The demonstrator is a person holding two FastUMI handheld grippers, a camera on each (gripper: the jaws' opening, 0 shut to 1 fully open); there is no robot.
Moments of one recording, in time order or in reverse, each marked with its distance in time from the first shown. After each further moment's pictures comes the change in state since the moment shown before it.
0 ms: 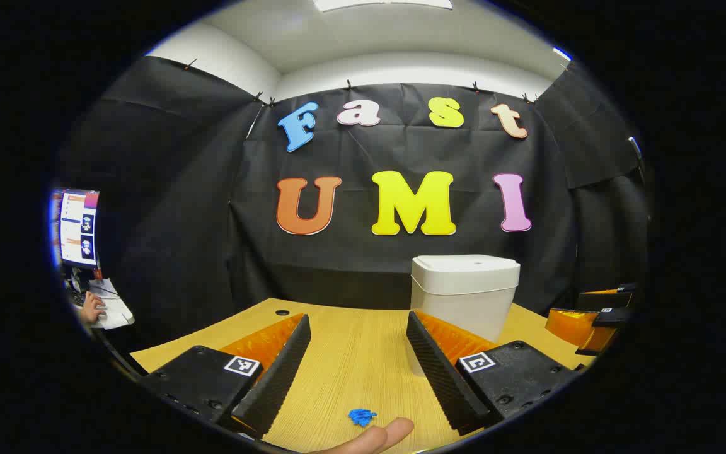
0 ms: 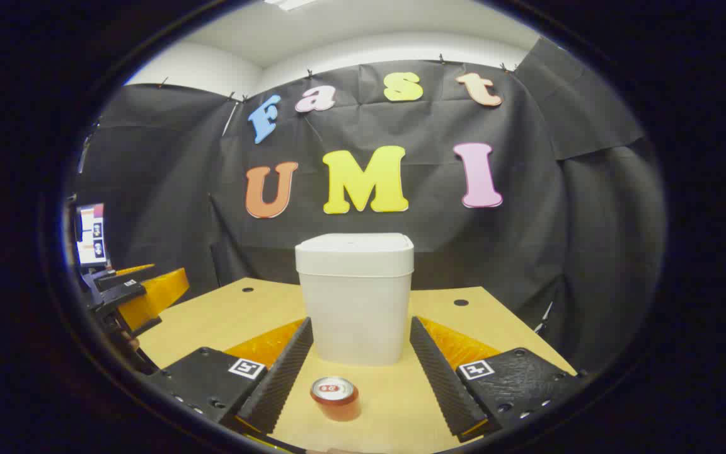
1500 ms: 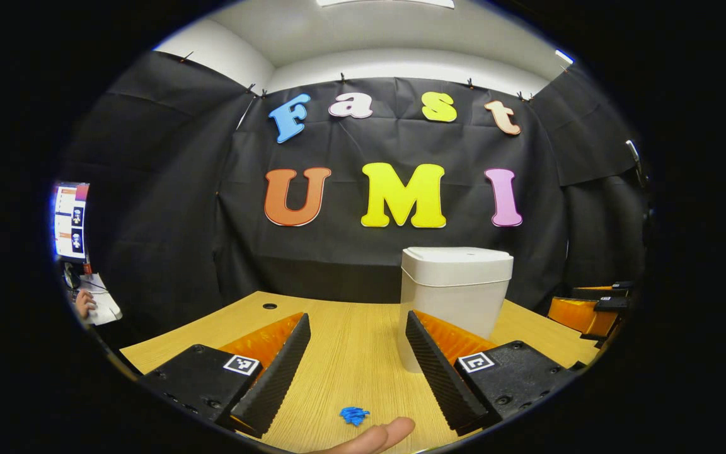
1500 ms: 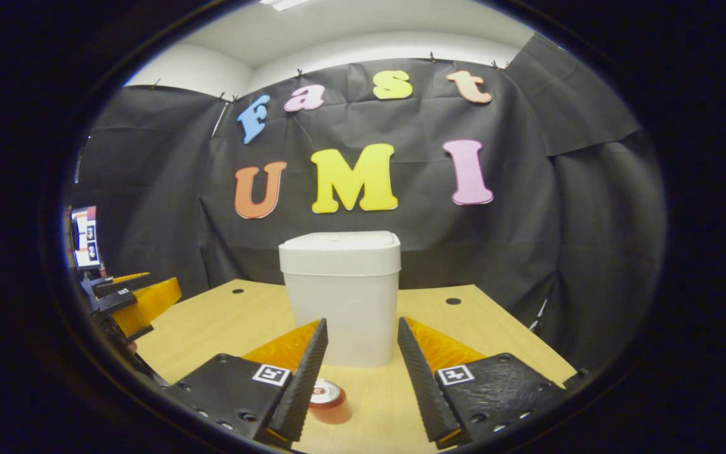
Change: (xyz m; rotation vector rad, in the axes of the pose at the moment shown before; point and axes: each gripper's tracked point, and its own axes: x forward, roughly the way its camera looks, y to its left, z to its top) left arm 0.008 -0.011 -0.013 0.014 0.021 -0.058; right arm 0.013 -0.013 0.001 0.021 -0.008 -0.009
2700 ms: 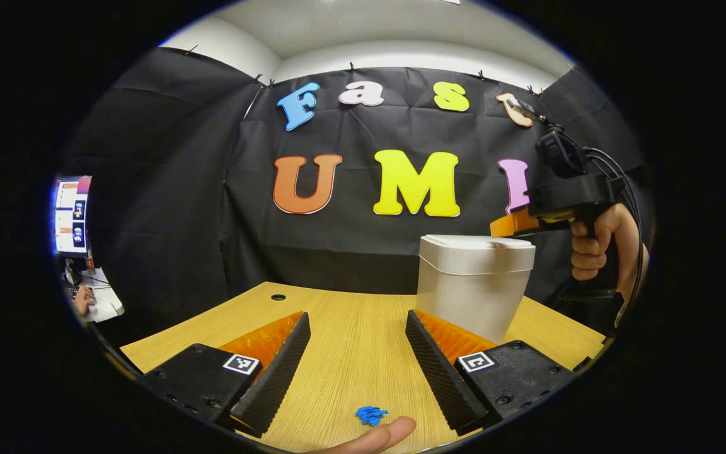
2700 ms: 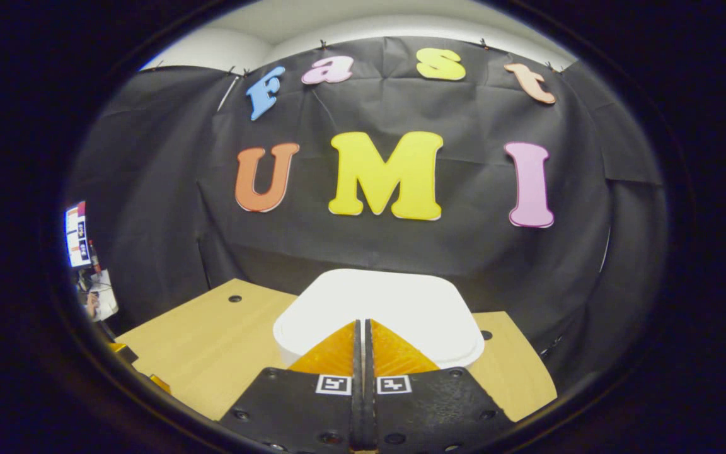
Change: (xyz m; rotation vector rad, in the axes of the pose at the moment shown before) left arm 0.013 0.031 -0.016 -0.016 0.046 0.044; right arm 0.169 0.057 0.088 -0.098 0.144 0.022
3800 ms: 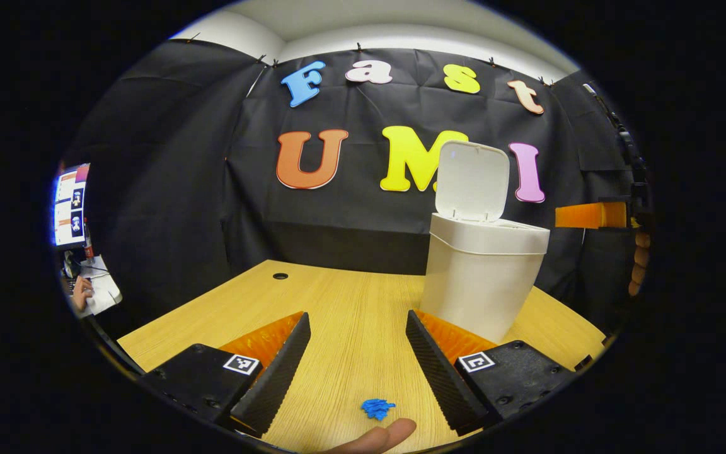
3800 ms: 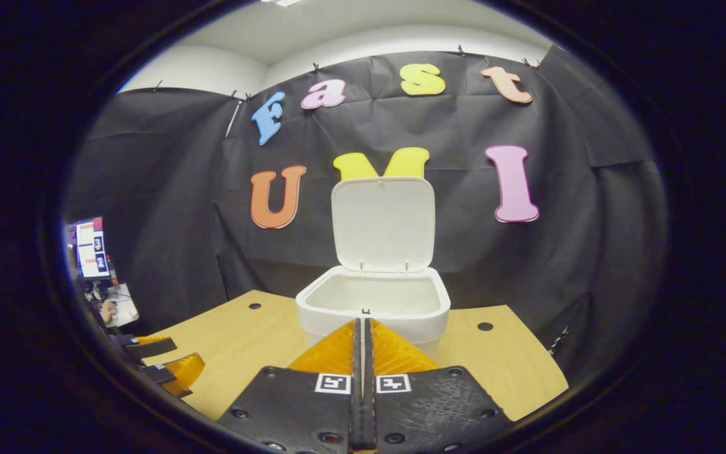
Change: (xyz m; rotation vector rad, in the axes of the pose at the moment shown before) left arm 0.019 0.008 -0.034 -0.034 0.144 0.005; right arm -0.104 -0.016 -0.018 0.081 -0.135 0.098
